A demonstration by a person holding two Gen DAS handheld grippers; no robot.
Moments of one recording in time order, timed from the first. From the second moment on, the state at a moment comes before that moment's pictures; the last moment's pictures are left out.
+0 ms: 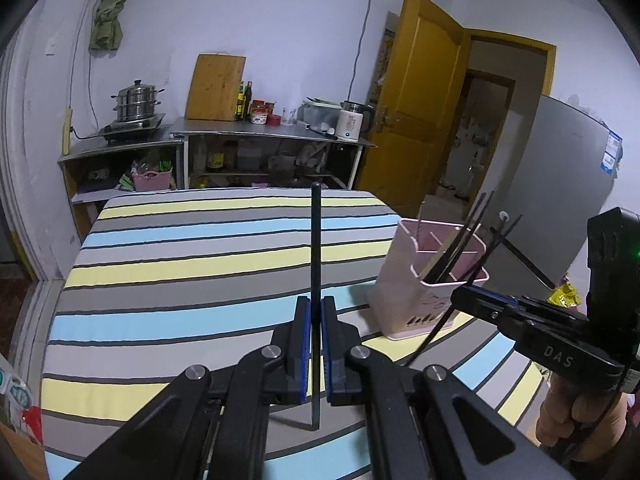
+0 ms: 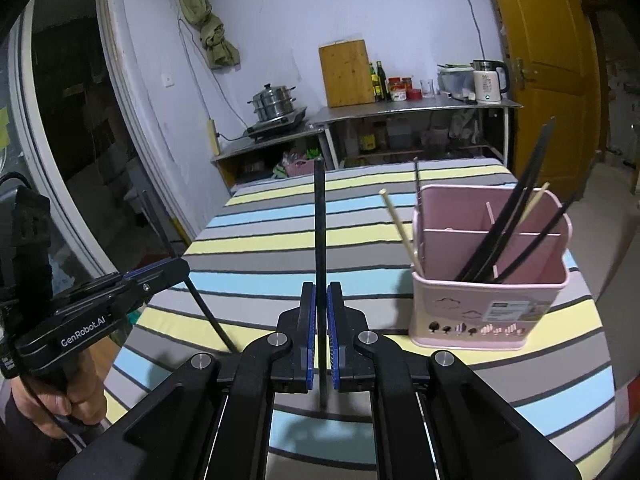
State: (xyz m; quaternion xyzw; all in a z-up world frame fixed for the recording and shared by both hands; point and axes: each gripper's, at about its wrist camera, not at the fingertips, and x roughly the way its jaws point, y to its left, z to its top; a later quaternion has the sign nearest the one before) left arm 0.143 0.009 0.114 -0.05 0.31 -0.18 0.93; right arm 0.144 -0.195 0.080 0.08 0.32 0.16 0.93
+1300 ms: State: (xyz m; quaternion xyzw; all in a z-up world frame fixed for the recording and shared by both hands) left arm 0.217 -0.105 0.211 -0.09 0.25 -0.28 0.92; right arm 0.134 -0.292 0.186 0.09 0.20 0.07 0.97
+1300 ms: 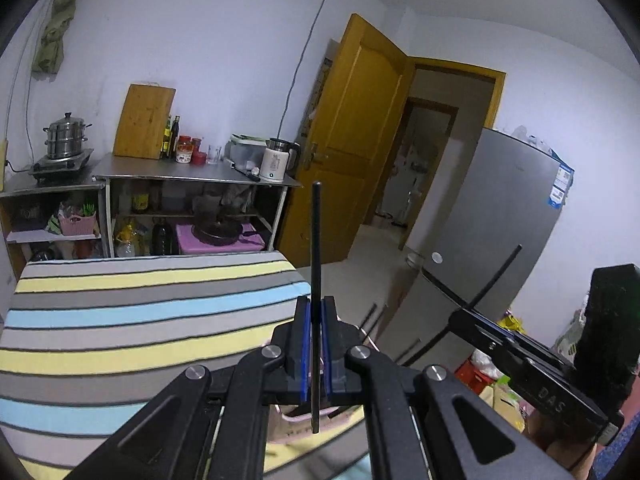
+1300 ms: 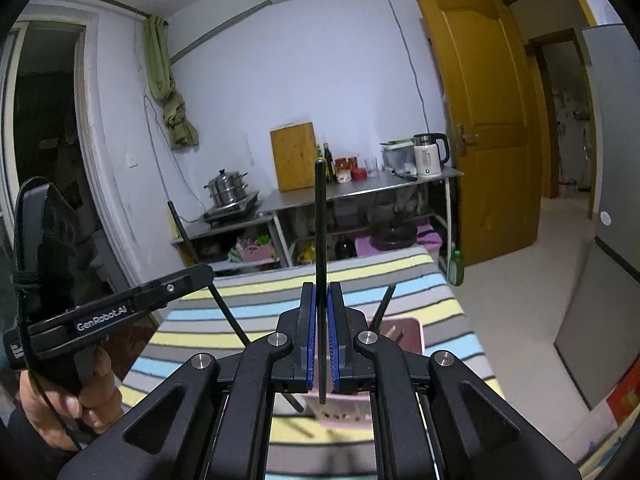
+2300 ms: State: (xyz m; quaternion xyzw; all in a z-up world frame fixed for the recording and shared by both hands) left arm 0.261 -0.117 0.122 -0.07 0.30 -0.27 0.91; right arm 0.186 -0.292 0.097 0.10 0.28 0.06 0.95
